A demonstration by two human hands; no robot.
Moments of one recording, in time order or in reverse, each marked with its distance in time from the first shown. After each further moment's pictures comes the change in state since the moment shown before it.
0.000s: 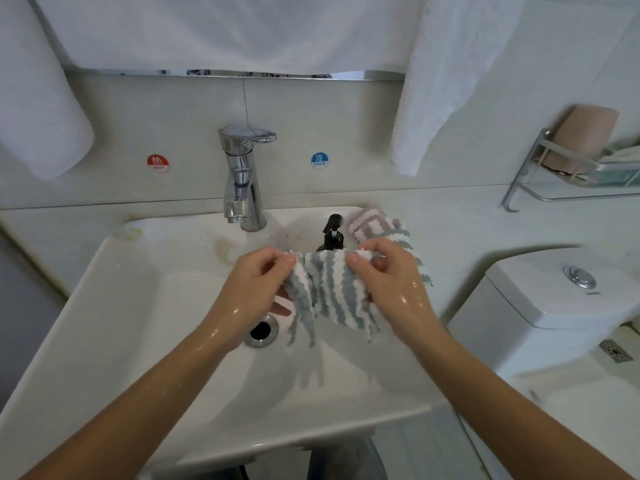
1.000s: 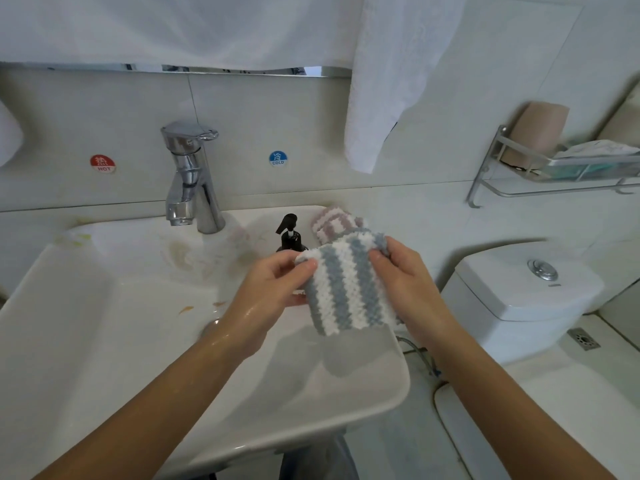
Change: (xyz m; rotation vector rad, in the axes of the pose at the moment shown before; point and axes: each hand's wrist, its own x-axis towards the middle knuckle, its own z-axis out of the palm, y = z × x) left_hand 0.007 0.004 0.072 -0.235 -0.160 0.036; right_hand 0.000 0.010 -0.071 0.058 -0.101 -0.002
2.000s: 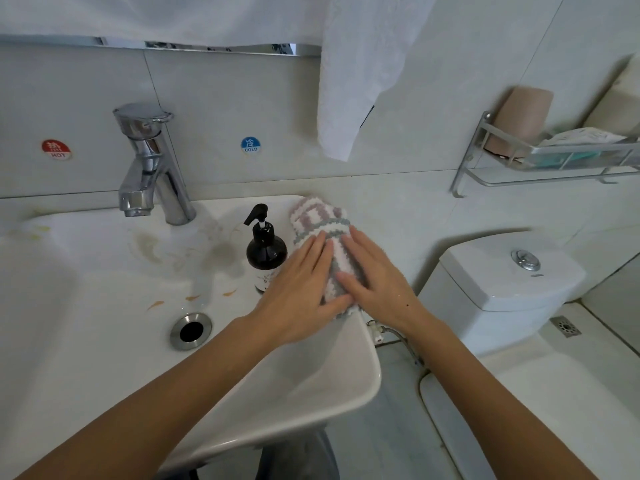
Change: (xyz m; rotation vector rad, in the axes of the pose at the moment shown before) left_hand 0.042 -0.053 0.048 1.182 -0.264 0.352; right_hand 0.030 0.082 -0.035 -0.695 -0.123 -0.235
